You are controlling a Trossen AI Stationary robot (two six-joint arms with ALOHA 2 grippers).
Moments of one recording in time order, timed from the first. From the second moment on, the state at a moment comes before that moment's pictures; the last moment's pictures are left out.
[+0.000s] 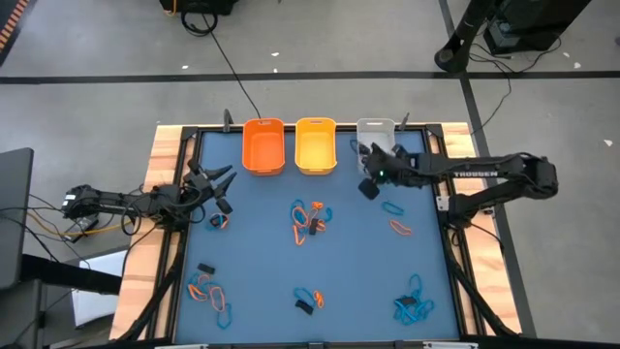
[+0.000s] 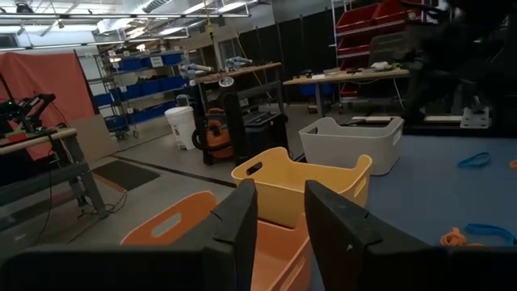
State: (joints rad) left arm -0.08 0.18 0.01 0.26 -0.76 0.21; right arm -0.27 1.24 0.81 -0.55 0.44 0.32
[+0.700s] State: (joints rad) left arm -0.08 0.18 0.01 0.26 -0.76 0.21; right arm -0.64 1.42 0.80 -0.34 0.18 0.21
